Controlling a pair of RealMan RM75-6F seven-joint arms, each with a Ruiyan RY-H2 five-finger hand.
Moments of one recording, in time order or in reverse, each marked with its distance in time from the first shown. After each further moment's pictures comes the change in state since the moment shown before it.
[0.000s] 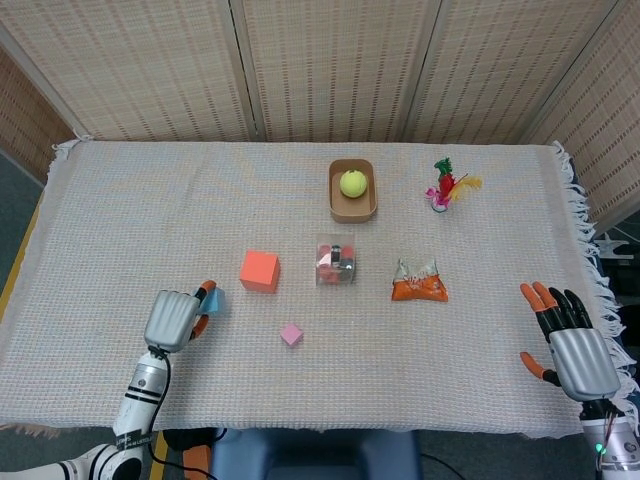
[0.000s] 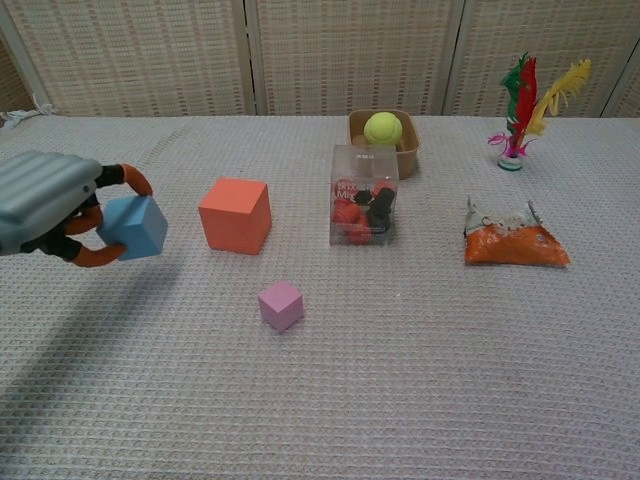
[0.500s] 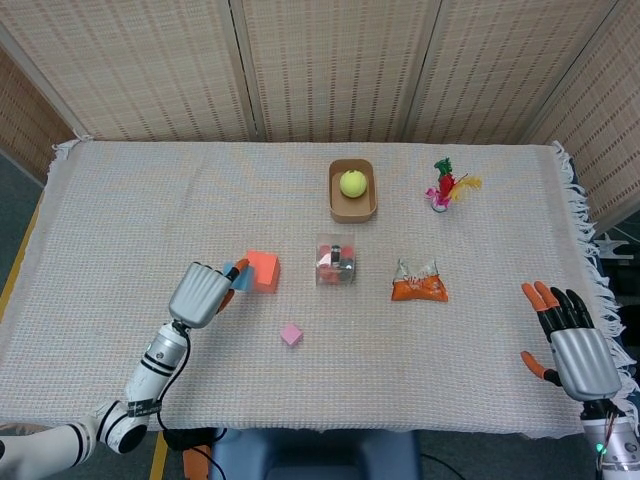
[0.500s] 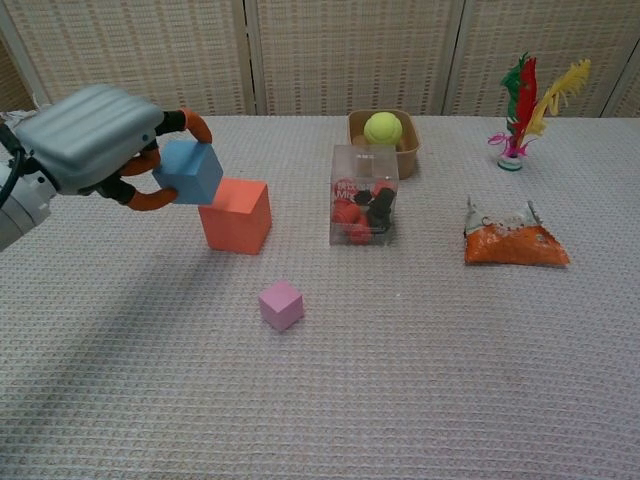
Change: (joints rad) left arm -0.168 -0.009 -0.039 0.169 0.179 -0.054 -0.106; right arm -0.001 -0.002 0.003 0.002 0.007 0.000 0.000
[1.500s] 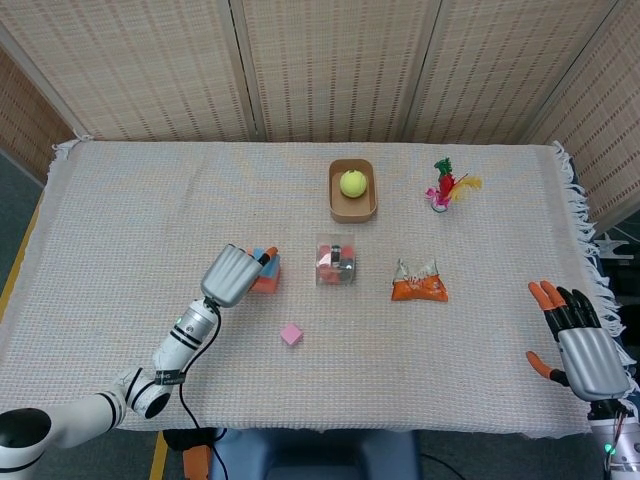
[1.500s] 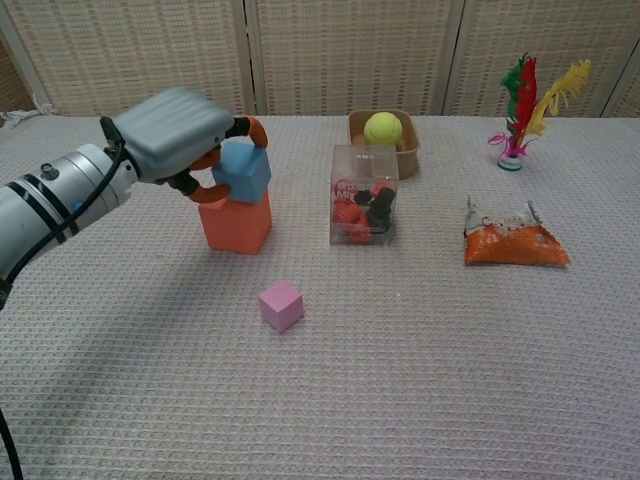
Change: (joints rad) left arm -0.160 -0.105 -0.013 0.232 -0.013 -0.113 -0.068; right arm -0.003 0.034 -0.001 -0.013 0.007 -0.006 0.047
